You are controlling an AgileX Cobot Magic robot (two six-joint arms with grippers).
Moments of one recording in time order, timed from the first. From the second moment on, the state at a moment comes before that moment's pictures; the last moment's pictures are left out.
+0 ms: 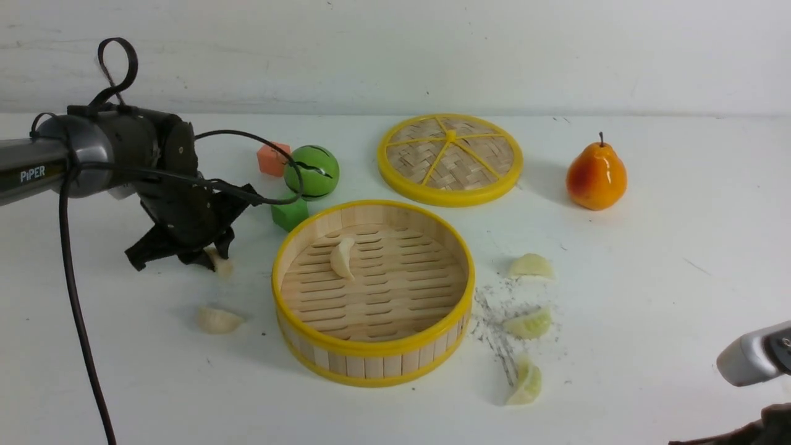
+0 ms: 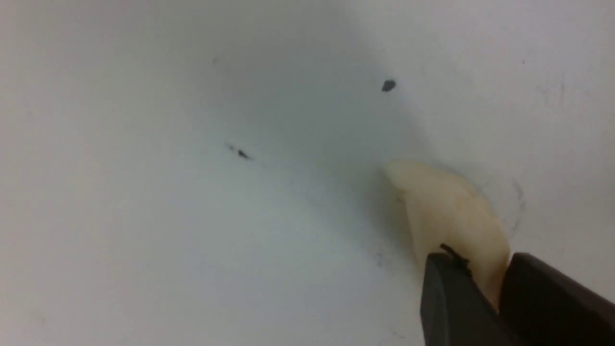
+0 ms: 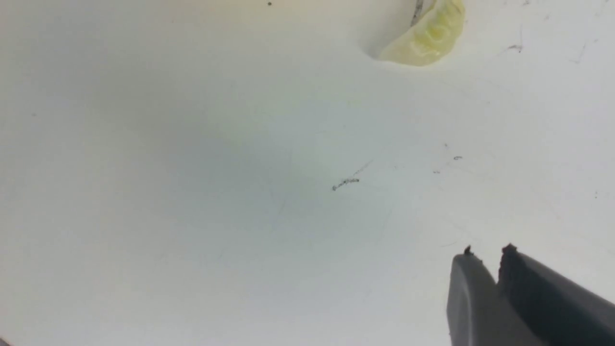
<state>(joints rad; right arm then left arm) 0.25 0.88 -0.43 0.62 0.58 -0.43 -0.14 2.10 -1.56 0.11 0.68 -0.83</state>
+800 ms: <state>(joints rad) 0.25 0.88 -0.43 0.62 0.58 -0.43 -0.14 2.11 -1.71 0.11 0.88 -0.55</state>
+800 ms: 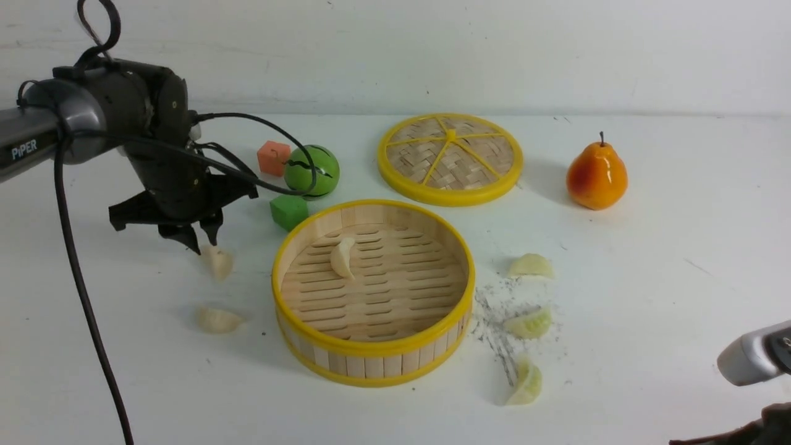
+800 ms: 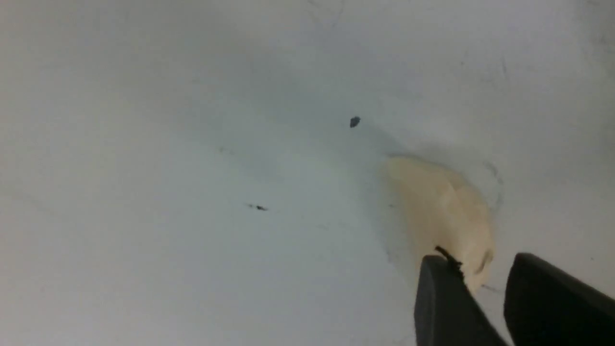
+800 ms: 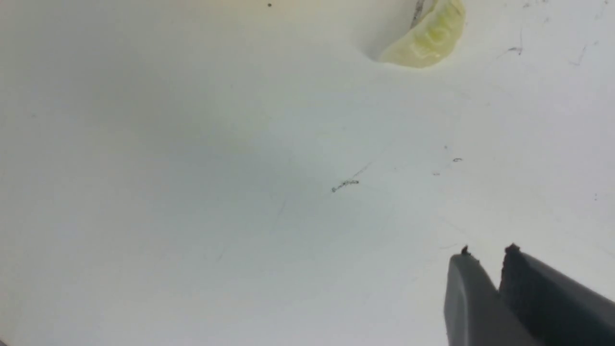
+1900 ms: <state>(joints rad) 0.25 0.88 -0.43 0.62 0.57 -0.43 -0.44 1.97 -1.71 -0.29 0.79 -0.23</state>
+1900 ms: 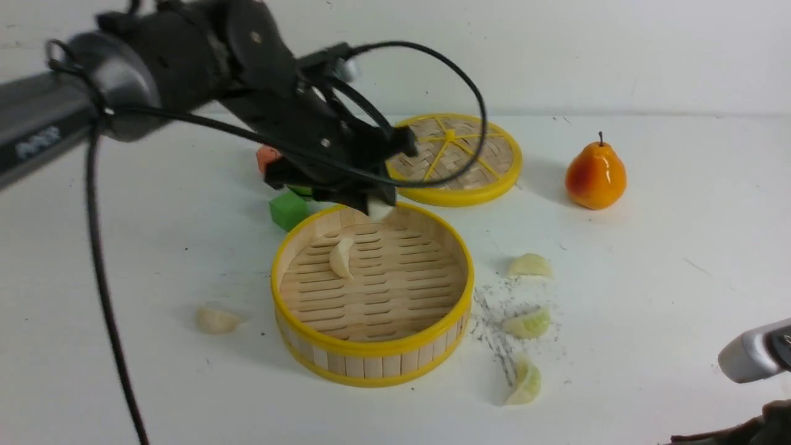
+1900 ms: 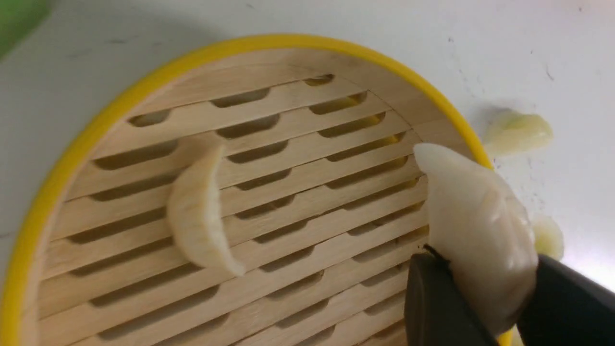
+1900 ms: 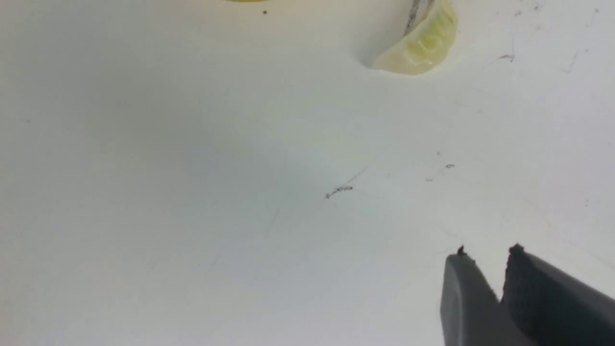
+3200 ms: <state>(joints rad) 0.25 0.88 -0.43 0.62 0.60 -0.43 -0.46 1.82 -1.74 0.14 0.89 -0.44</state>
